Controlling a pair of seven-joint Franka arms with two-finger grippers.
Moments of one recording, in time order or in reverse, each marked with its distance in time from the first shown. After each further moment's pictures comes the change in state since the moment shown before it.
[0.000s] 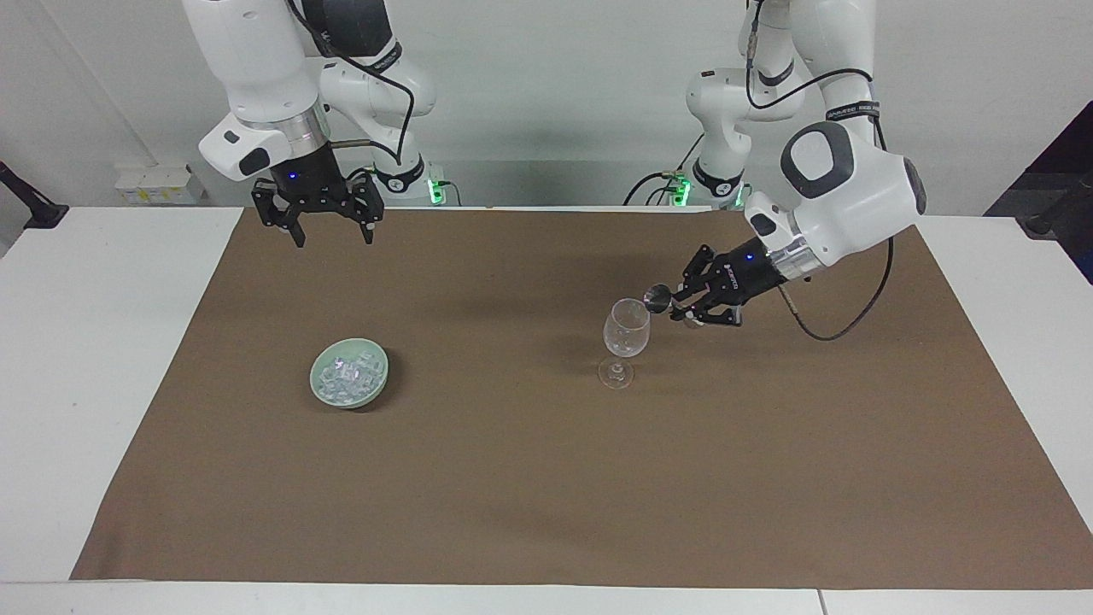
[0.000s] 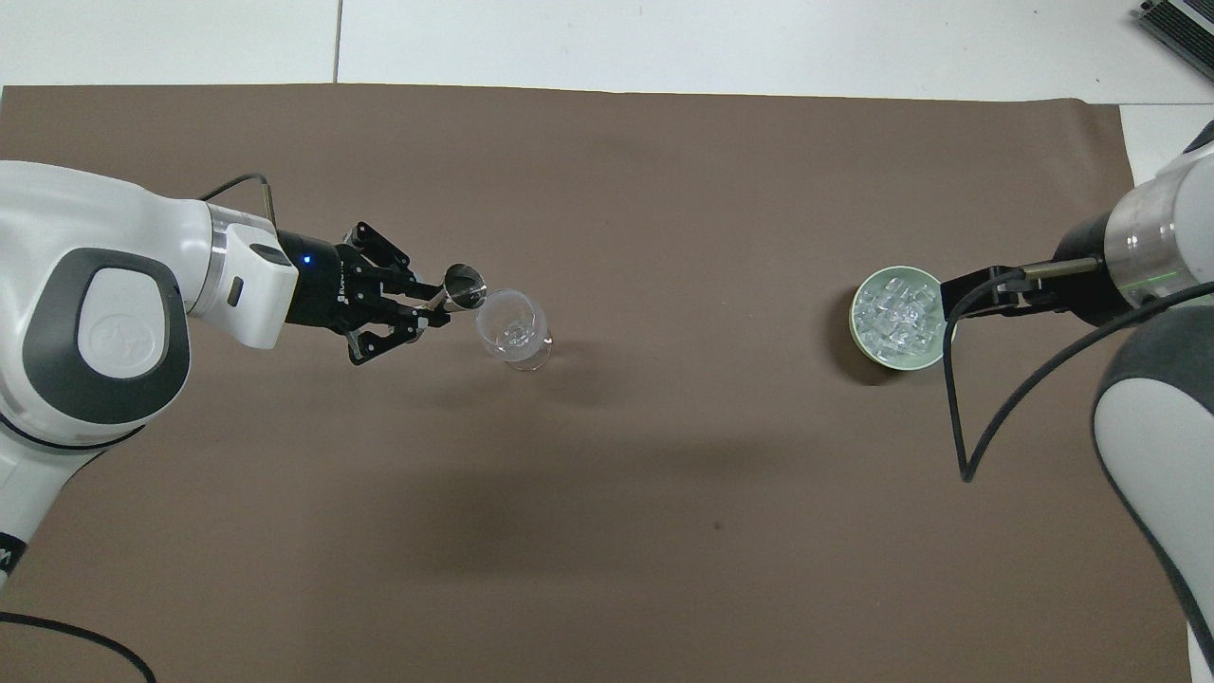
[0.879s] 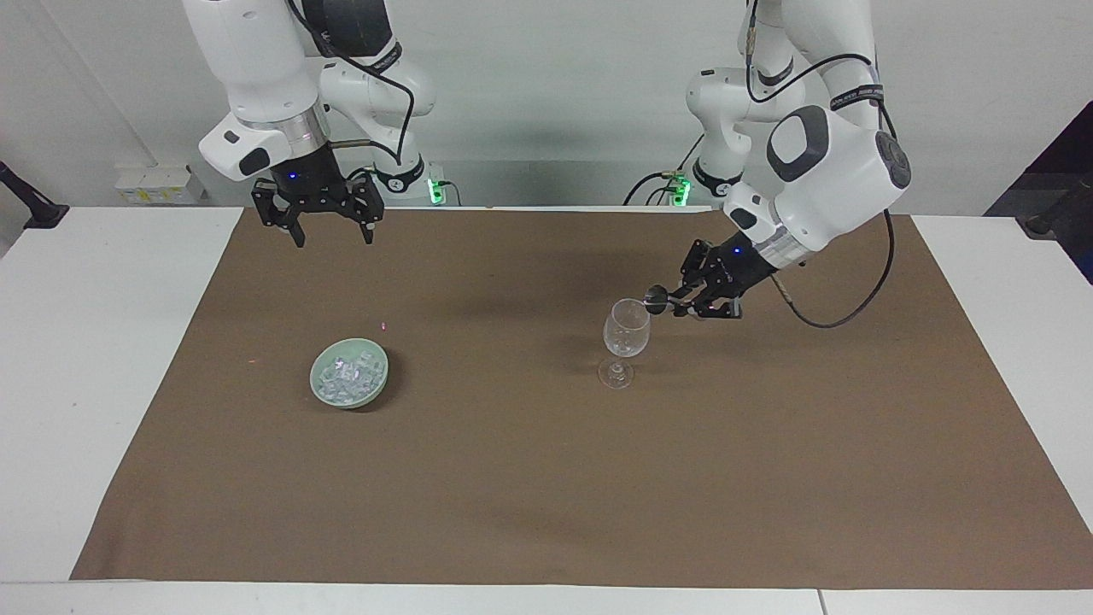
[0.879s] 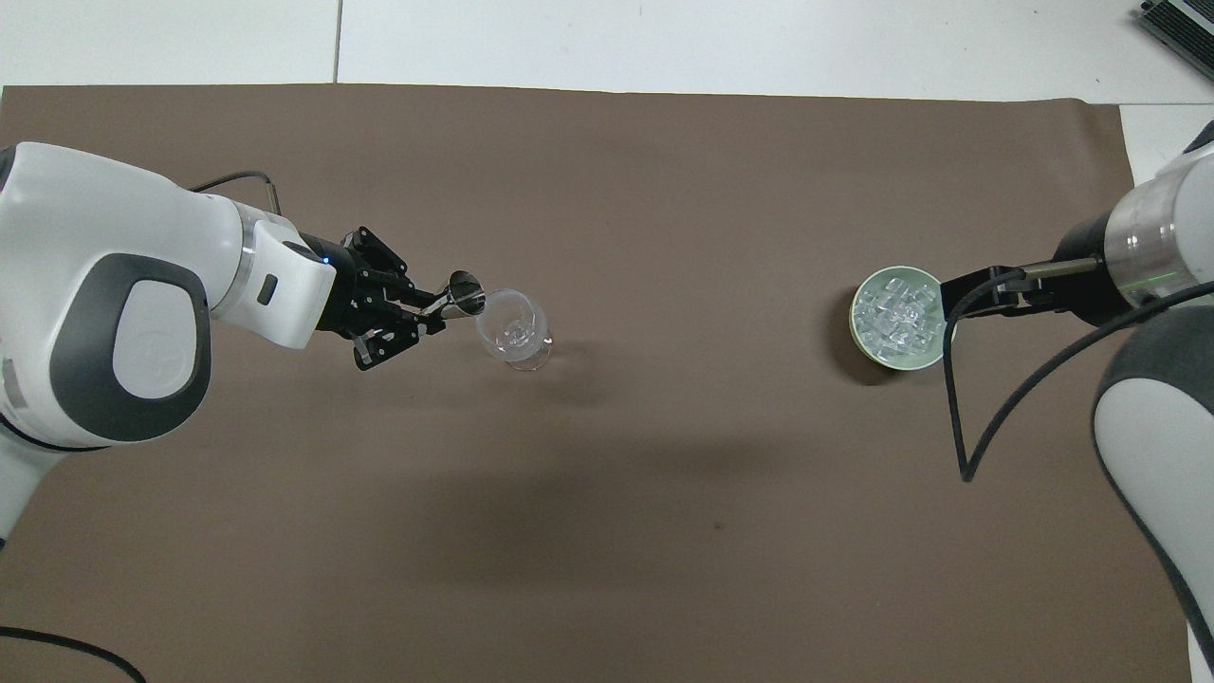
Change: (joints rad) left arm -0.049 -0.015 -0.001 0.031 0.200 -0.004 -0.216; right arm 0.000 0.000 0.000 0.000 0.000 0.000 0.000
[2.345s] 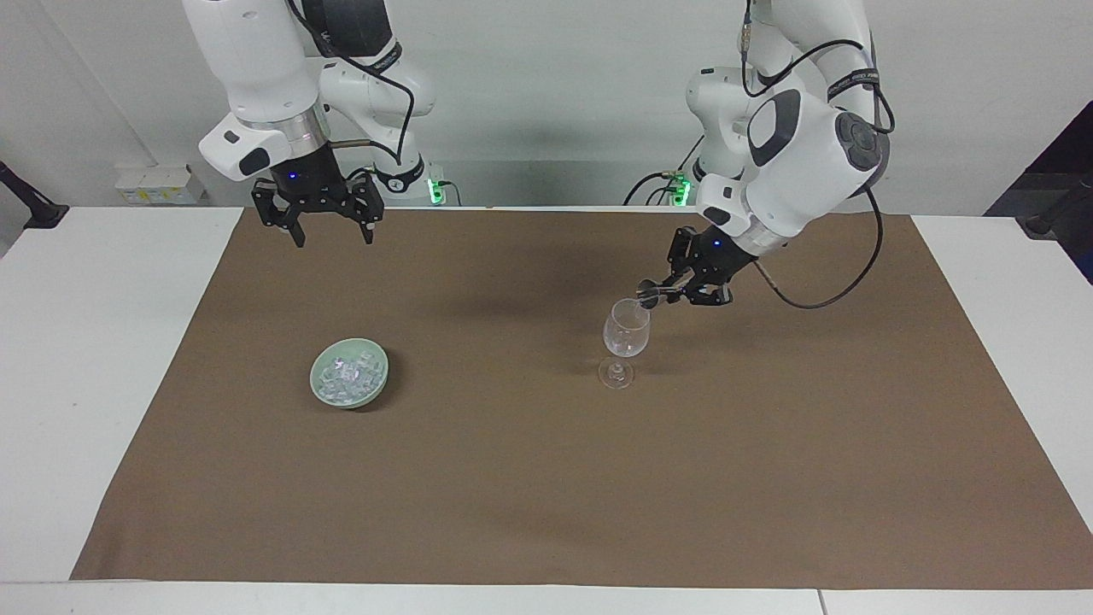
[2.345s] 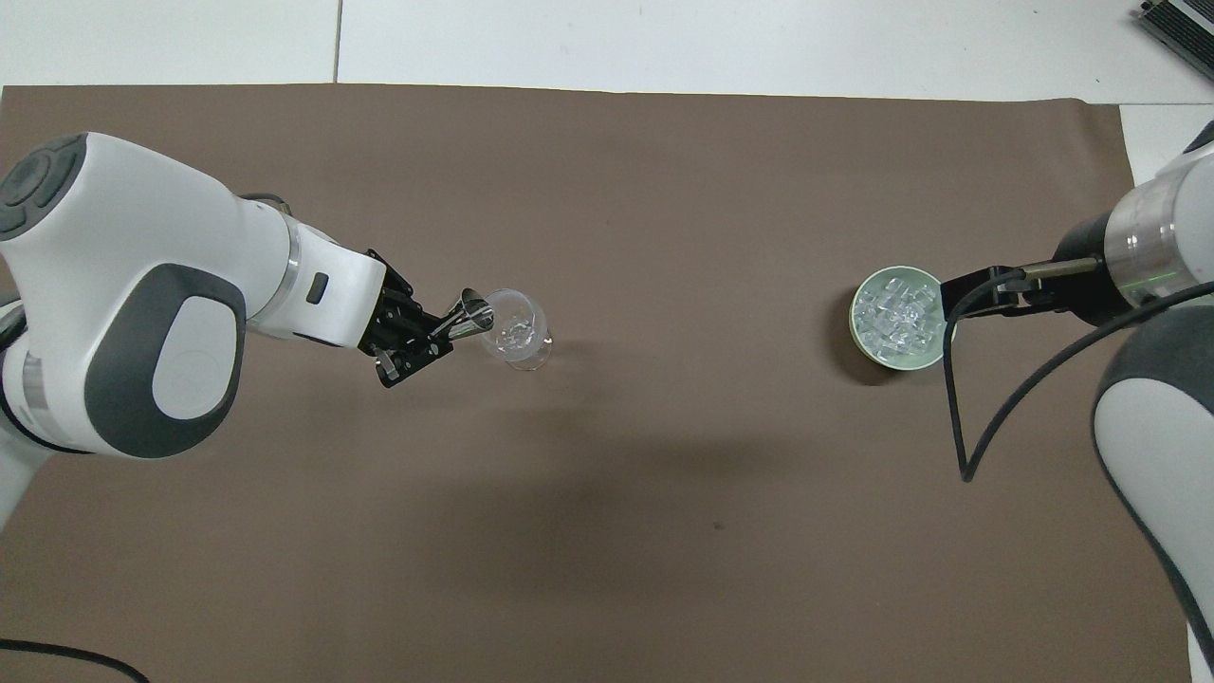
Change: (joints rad) left arm -0.050 -0.006 -0.001 0.041 0.150 -0.087 -0.289; right arm 0.000 0.000 0.000 0.000 0.000 0.000 0.000
